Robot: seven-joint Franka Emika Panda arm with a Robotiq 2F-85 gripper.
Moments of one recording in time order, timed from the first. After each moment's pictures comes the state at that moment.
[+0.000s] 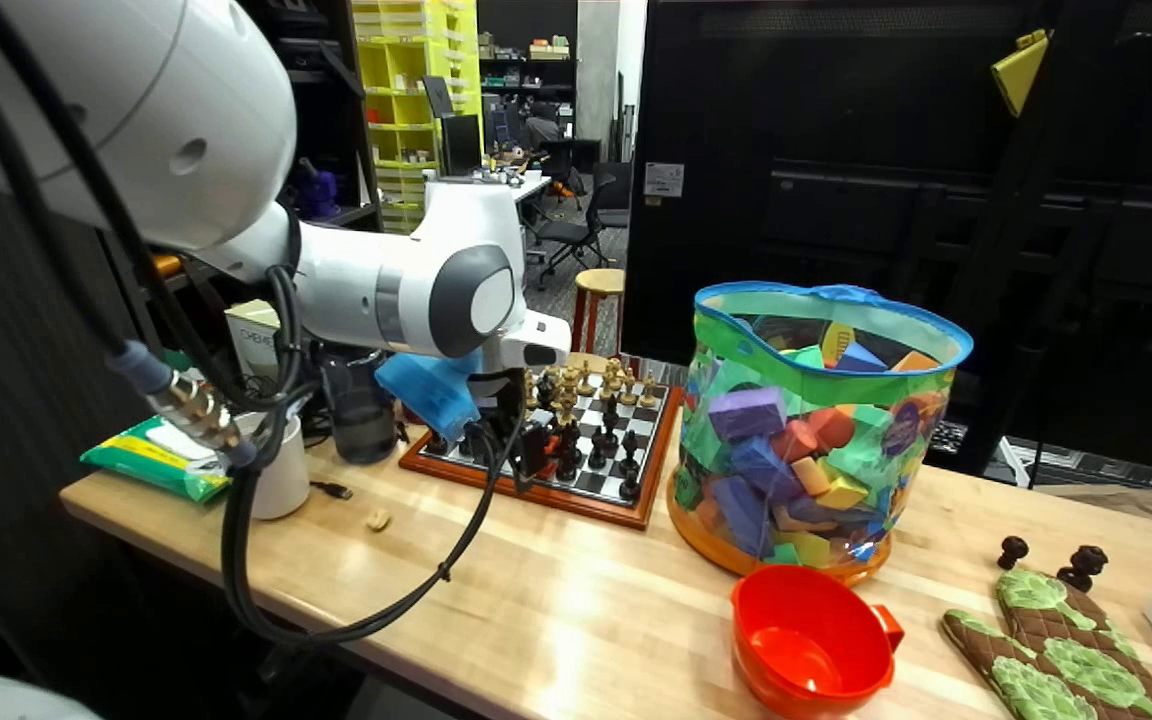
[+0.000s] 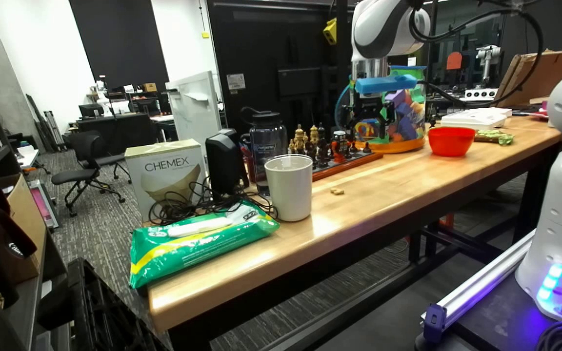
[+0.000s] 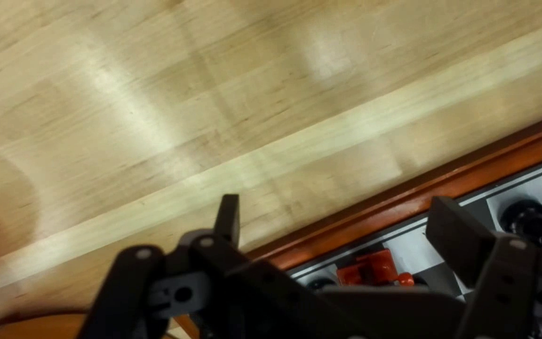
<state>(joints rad) -0.04 -0.30 0.10 -2.54 -0.01 2.31 0.51</state>
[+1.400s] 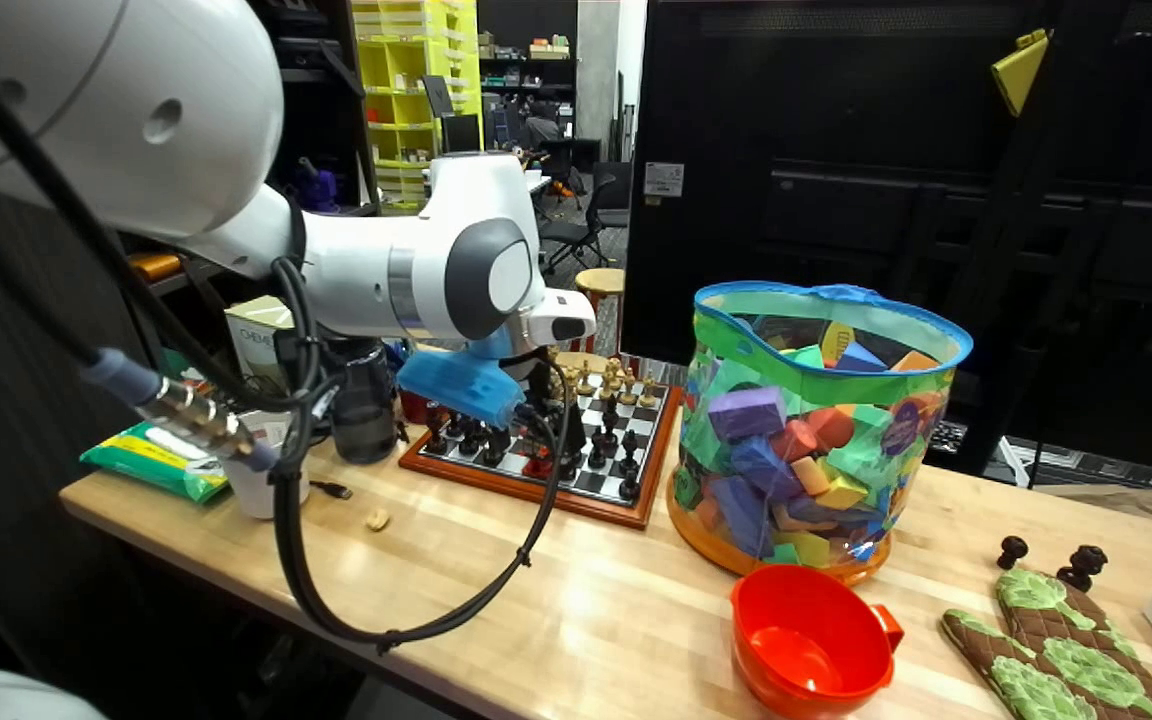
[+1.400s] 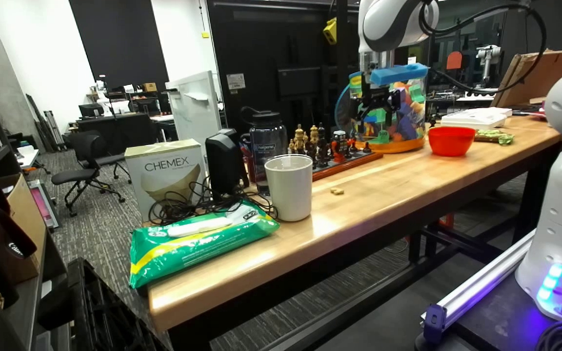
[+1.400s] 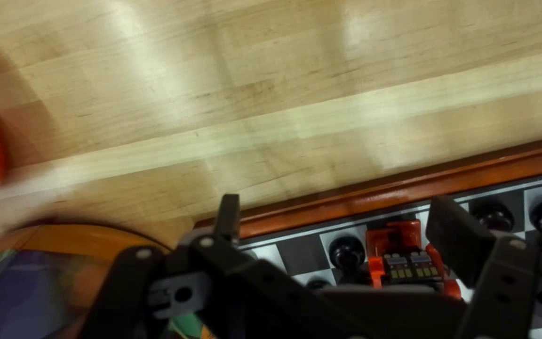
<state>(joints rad) -0.07 -0.36 0.07 -2.53 -0.12 2.29 0.34</state>
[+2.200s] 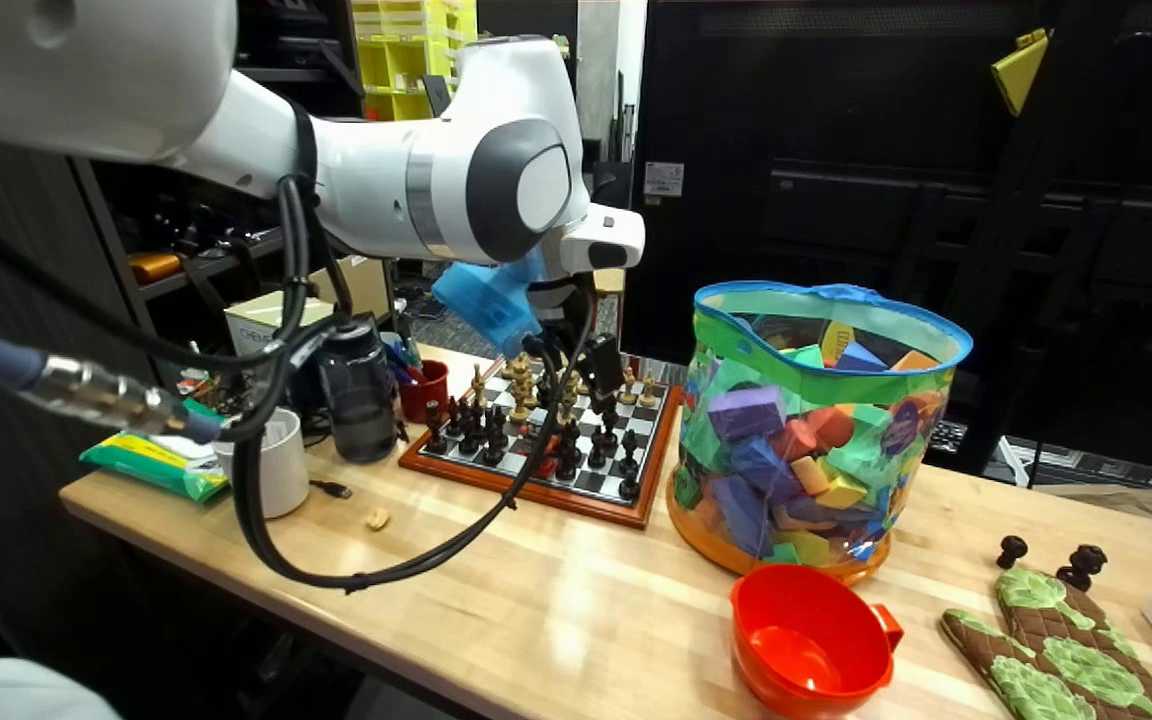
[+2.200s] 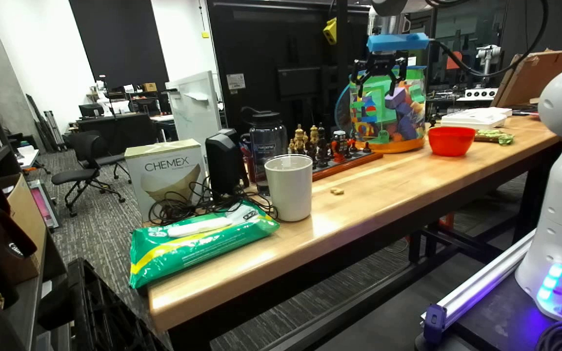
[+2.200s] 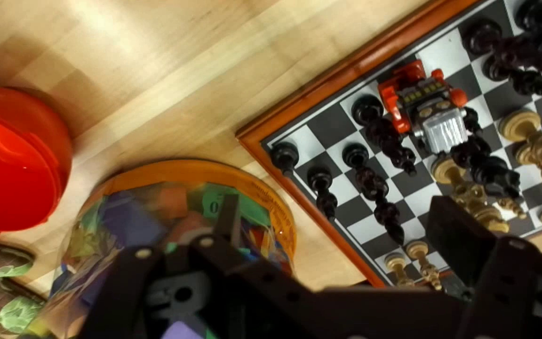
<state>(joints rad) -0.15 -0.43 0.06 -2.41 -0.09 2.26 0.54</state>
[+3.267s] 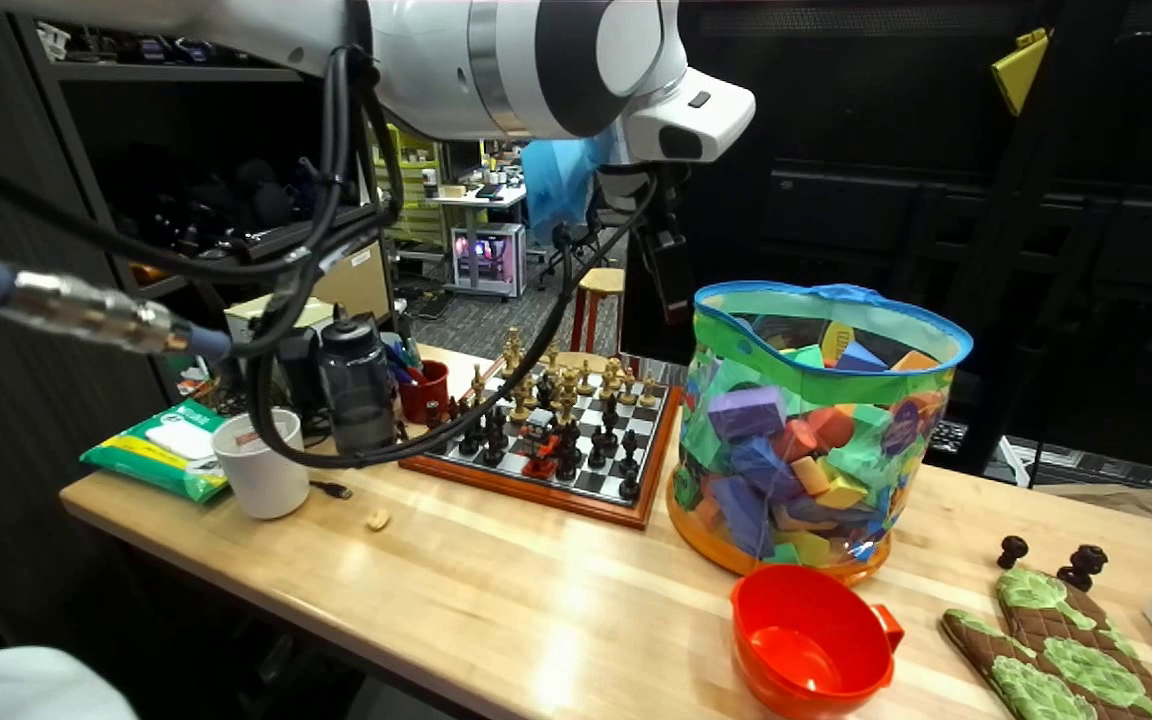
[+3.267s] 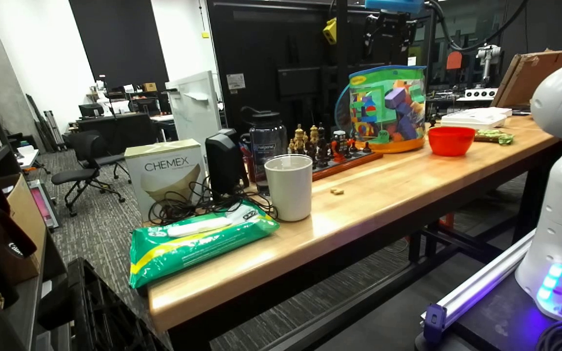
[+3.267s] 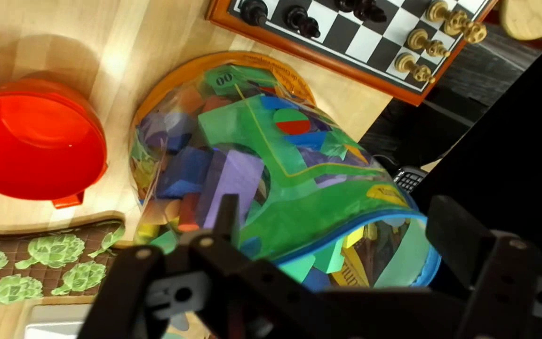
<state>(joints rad) -0.25 -0.42 0.01 -2.19 -0.07 2.23 0.90</state>
